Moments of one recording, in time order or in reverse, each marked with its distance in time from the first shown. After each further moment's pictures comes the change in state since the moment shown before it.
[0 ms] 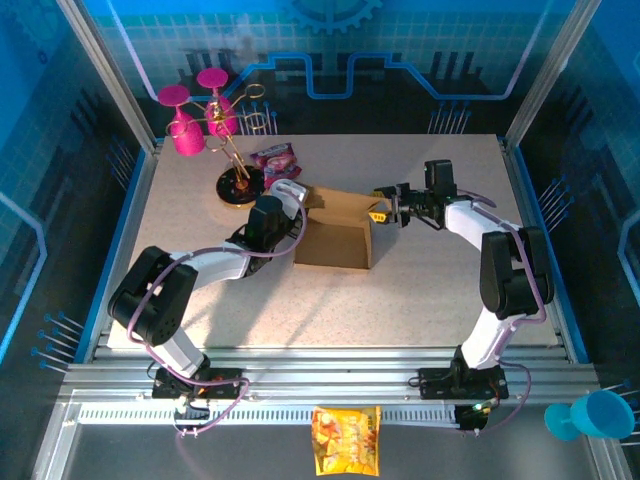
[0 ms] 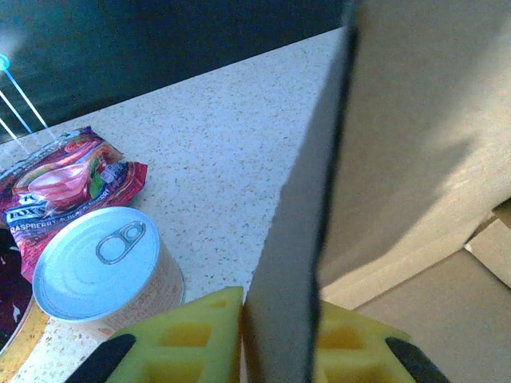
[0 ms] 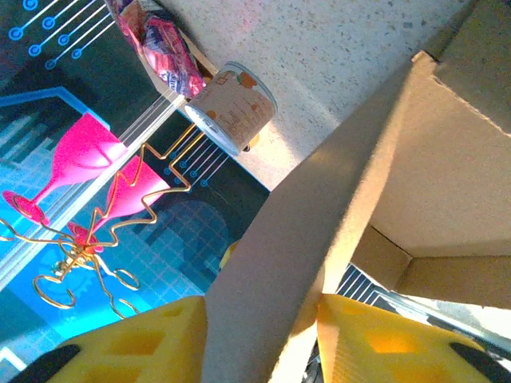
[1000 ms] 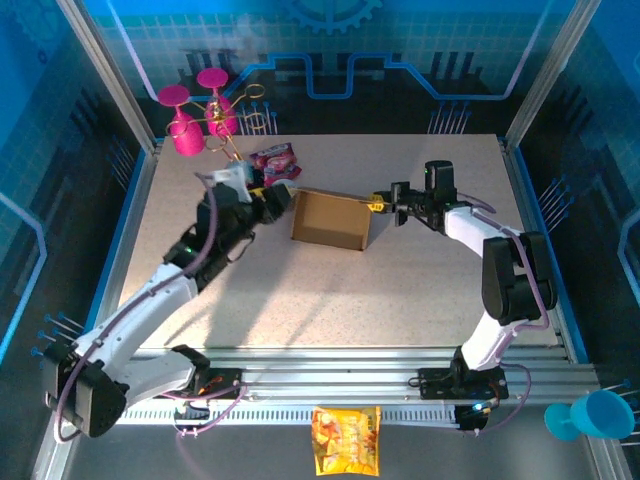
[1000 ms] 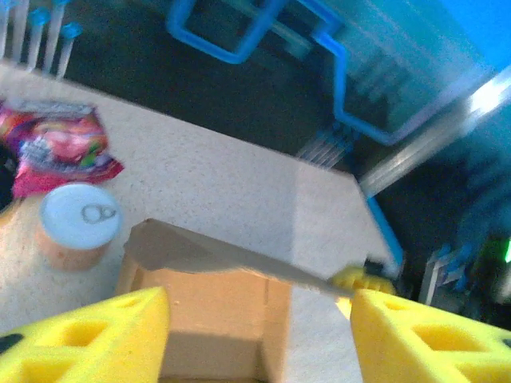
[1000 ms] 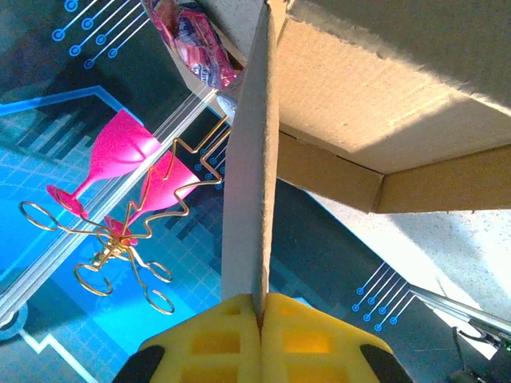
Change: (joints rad) left arm 0.076 -0.531 0.167 -0.624 0.035 -0.772; right arm 0.006 -0.043 -0.055 0.147 0.014 0.143
